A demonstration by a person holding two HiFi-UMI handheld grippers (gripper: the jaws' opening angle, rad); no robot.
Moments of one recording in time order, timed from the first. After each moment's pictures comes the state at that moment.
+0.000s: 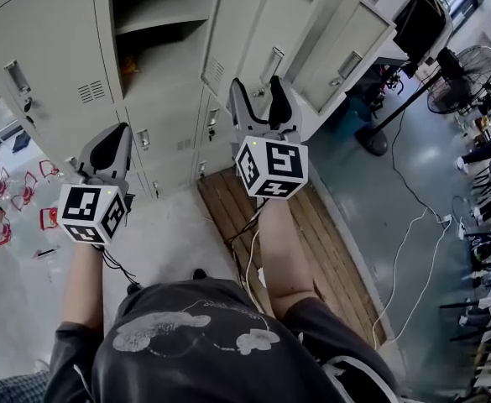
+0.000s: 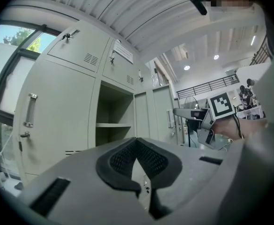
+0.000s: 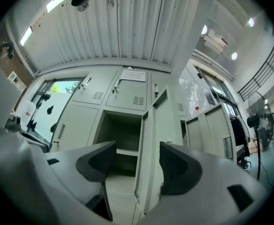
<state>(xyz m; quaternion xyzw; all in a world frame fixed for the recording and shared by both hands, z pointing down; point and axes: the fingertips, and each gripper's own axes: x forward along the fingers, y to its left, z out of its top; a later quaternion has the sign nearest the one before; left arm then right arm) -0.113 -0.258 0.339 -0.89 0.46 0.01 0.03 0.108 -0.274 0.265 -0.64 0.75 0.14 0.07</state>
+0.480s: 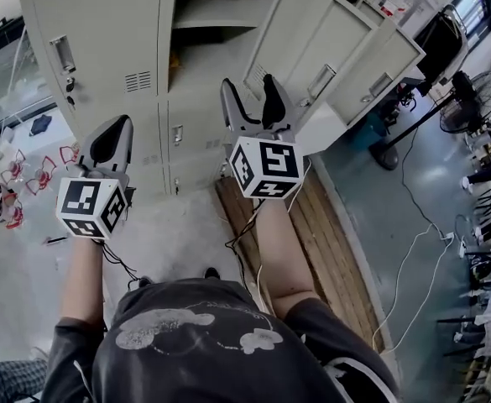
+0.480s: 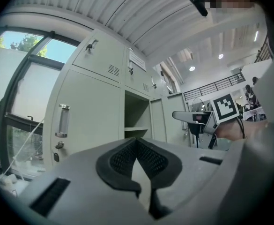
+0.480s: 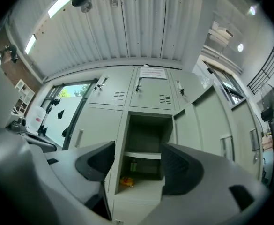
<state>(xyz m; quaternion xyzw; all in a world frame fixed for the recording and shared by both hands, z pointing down) -0.226 -0.259 0.323 -0.87 0.49 0.03 0.04 -0.028 -0.285 0.259 -0.60 0.79 0.13 0.07</state>
